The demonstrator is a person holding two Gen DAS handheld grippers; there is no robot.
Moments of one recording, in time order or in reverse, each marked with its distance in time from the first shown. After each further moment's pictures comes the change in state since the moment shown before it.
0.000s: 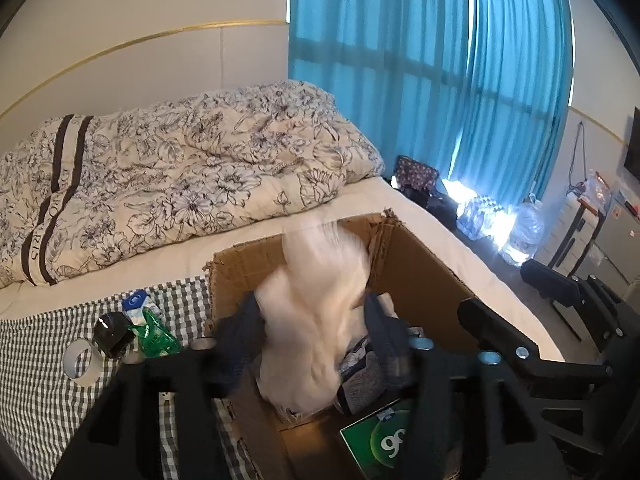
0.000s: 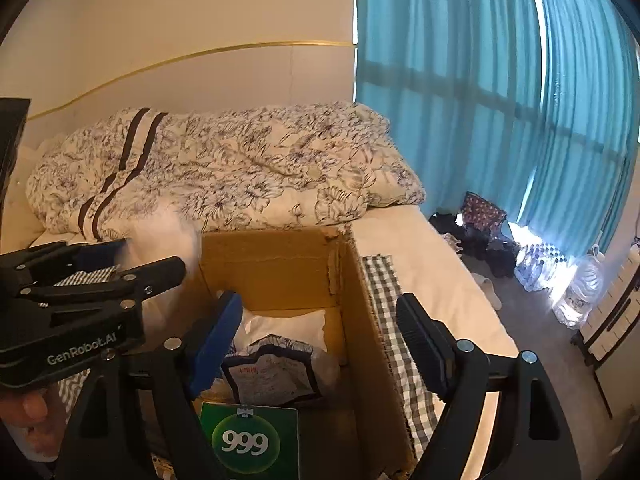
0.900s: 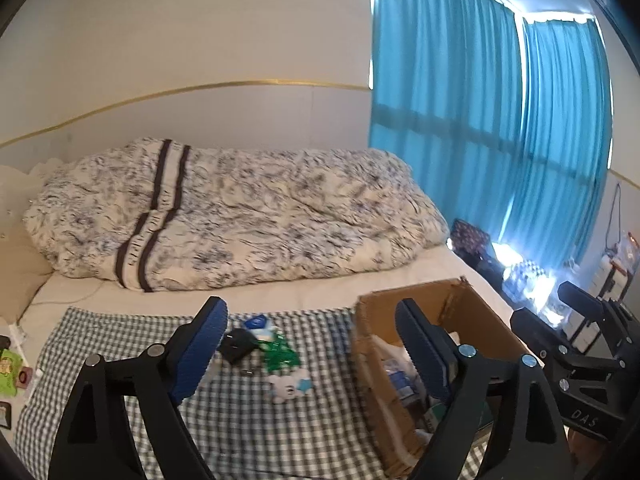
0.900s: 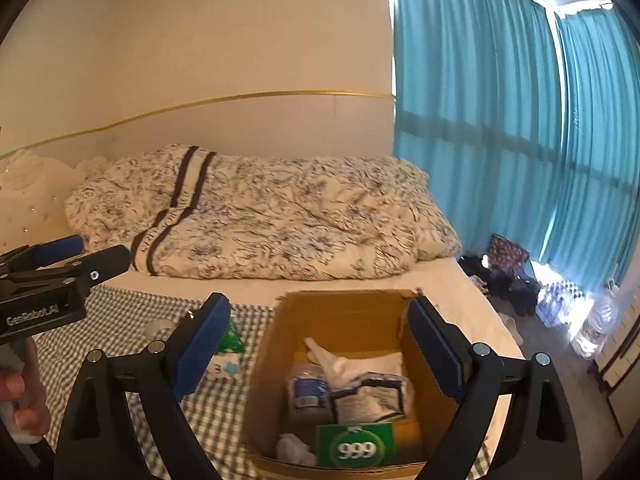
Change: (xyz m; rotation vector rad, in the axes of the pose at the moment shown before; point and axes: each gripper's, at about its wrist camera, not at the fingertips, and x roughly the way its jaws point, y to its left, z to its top) left arm -0.156 0.125 -0.006 -0.130 -0.196 0.205; right arm -0.085 0.099 0.037 -0.046 -0.147 0.106
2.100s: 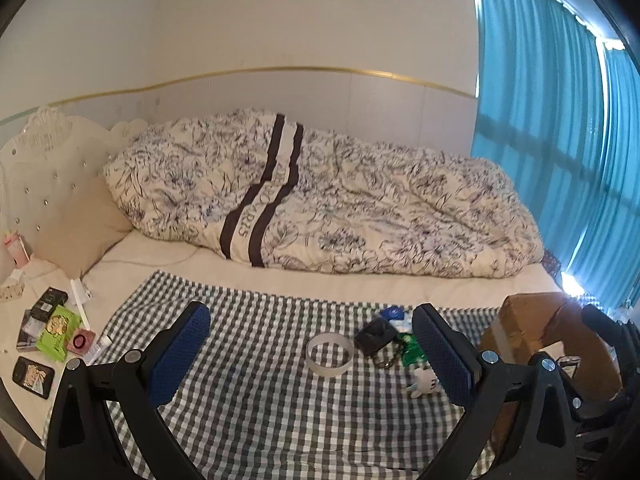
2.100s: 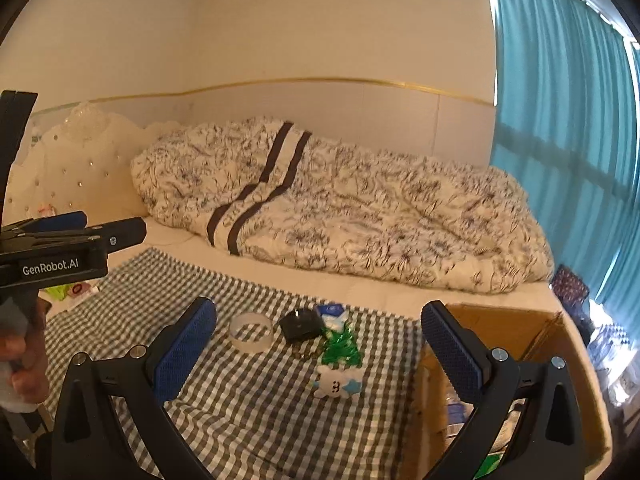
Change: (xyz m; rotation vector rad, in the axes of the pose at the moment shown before) left arm 0.024 0.175 -0.041 -0.156 0.060 0.241; right arm 0.075 0.167 -0.029 -0.164 0.047 0.216
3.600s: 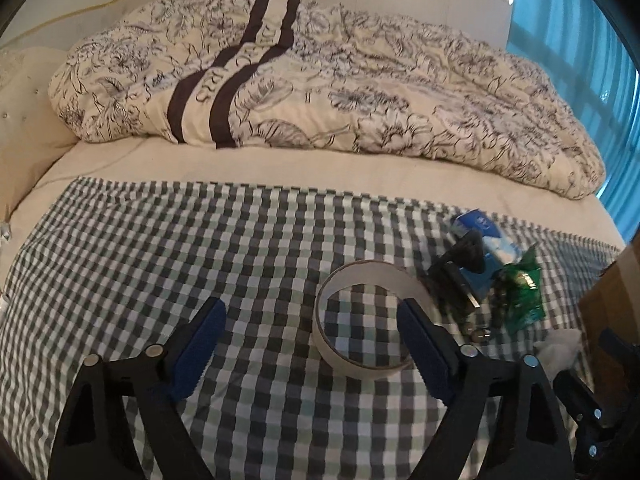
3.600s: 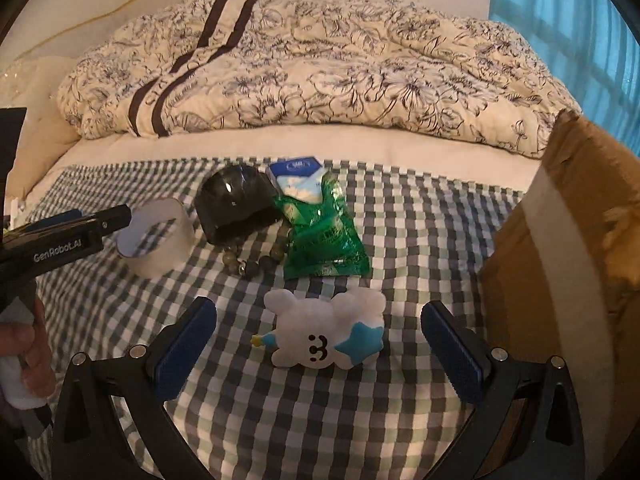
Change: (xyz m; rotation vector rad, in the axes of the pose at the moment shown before) left arm 0.249 0.005 -0.096 0.012 0.324 -0.003; right arm 0.207 -0.033 -0.112 0.130 0.407 -0.067
